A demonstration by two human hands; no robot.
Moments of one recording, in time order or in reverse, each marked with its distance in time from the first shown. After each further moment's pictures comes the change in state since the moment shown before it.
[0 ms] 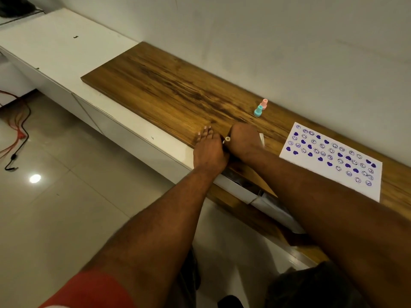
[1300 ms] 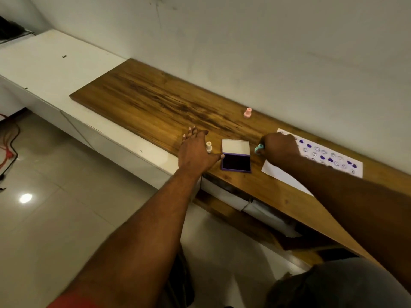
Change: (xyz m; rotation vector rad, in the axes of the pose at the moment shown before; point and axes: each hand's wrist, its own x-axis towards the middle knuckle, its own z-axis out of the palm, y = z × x) left_hand 0.017 0.002 -0.026 -0.124 0.052 0.015; right_hand -0.022 0.128 -0.035 -0.144 -0.112 0.106
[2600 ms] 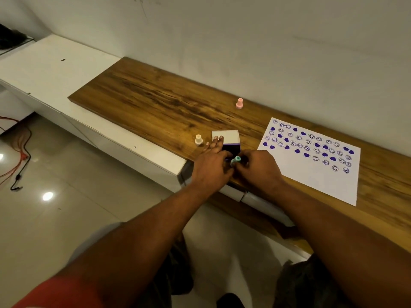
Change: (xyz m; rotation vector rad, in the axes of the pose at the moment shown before) left_hand -0.058 0.051 0.046 0.161 -0.040 0.262; right_hand -0.075 -0.020 0.055 0.522 0.160 -0.076
